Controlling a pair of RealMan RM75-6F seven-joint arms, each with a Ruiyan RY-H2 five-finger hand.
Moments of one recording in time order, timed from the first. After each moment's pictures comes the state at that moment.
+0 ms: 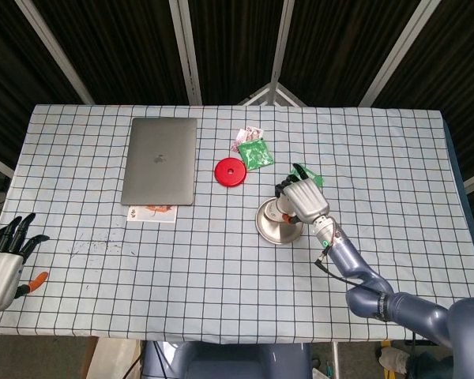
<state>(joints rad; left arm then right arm) -0.10 -1.16 -0.02 -1.57 1.59 1.52 0.15 0.83 -1.57 0.19 -1.18 -1.24 0.88 -0.15</state>
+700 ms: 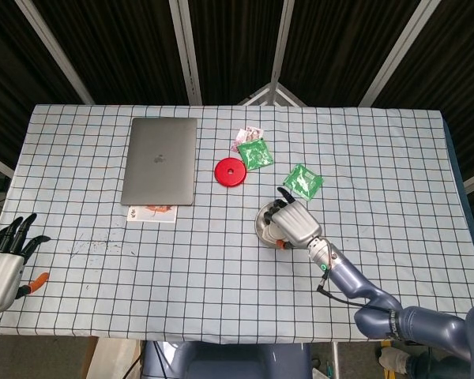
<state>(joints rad) -0.10 -1.15 -0.01 -1.57 1.59 1.52 0.15 0.81 -1.50 0.12 -1.40 -1.33 0.88 -0.22</state>
